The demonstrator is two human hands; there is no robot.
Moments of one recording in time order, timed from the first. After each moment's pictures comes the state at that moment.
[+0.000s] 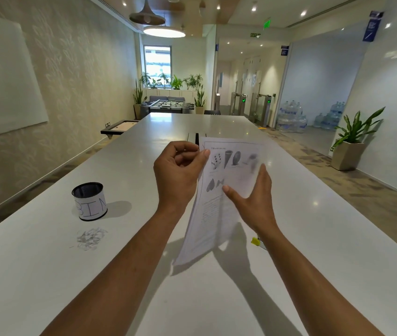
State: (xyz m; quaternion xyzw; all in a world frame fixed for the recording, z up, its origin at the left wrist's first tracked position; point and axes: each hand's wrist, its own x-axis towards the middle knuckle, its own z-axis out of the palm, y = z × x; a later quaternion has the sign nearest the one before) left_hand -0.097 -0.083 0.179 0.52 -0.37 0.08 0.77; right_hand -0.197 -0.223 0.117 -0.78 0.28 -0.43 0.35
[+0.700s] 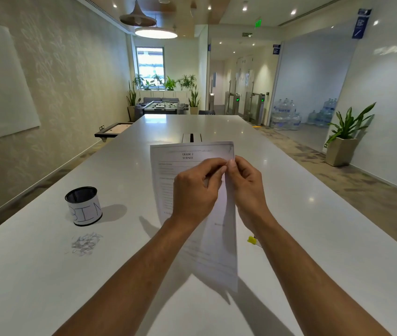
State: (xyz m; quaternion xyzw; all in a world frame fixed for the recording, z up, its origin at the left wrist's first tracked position) left_hand -0.125 -0.096 0.167 0.60 -0.51 0.24 0.57; right_hand -0.196 -0.192 0.158 -0.69 0.08 -0.46 0.56
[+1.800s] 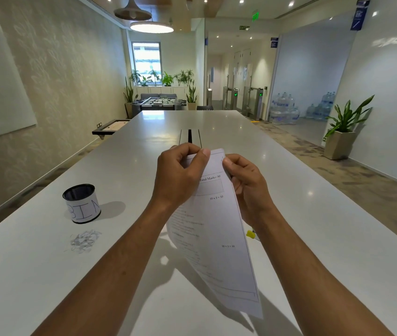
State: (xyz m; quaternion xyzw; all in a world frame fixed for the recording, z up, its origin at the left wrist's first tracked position) left_hand -0.110 -0.079 0.190 0.63 -0.45 0.11 0.62; right_hand -0.214 -0.184 0.171 -0.59 0.01 -0.35 0.73
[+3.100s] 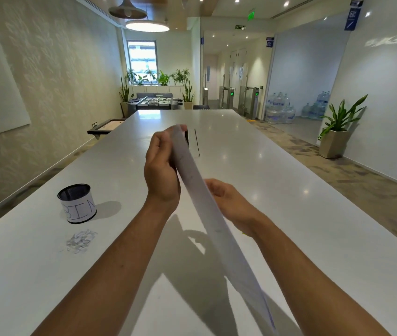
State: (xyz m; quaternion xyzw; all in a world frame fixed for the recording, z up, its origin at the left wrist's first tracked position) left_hand -0.107 -0.082 0.190 0.39 -0.38 -0.07 0.84; right_hand -0.201 -0.196 0.127 -0.78 0.10 -0.21 0.59
